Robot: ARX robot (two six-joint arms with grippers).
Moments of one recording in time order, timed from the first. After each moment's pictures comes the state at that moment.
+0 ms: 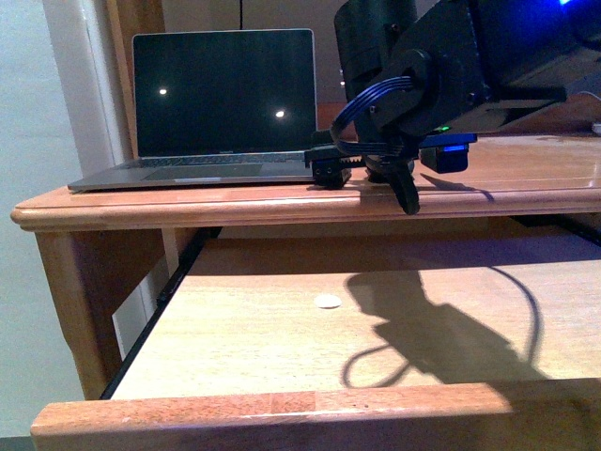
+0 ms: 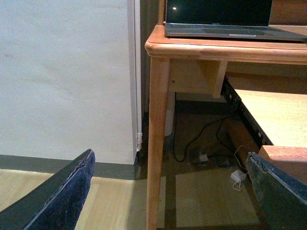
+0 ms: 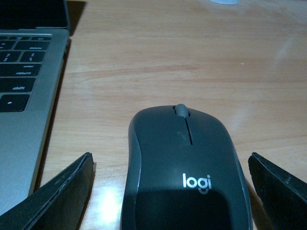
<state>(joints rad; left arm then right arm) -0.01 0.01 0.01 0.00 0.00 -0.01 0.52 2.17 1.83 0.08 0.57 0.07</state>
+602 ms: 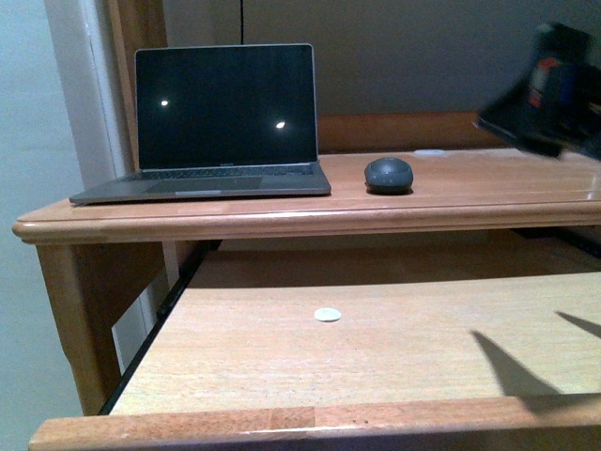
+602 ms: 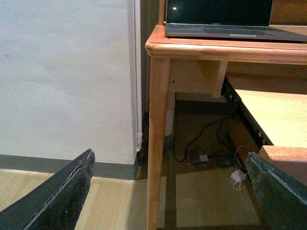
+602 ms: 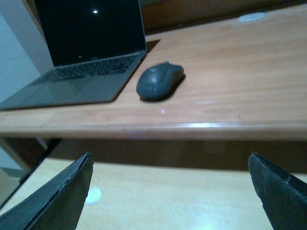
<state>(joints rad) -0.01 0.01 0.01 0.00 0.00 -0.01 0.24 1.24 0.65 0.56 -0.18 0.21</state>
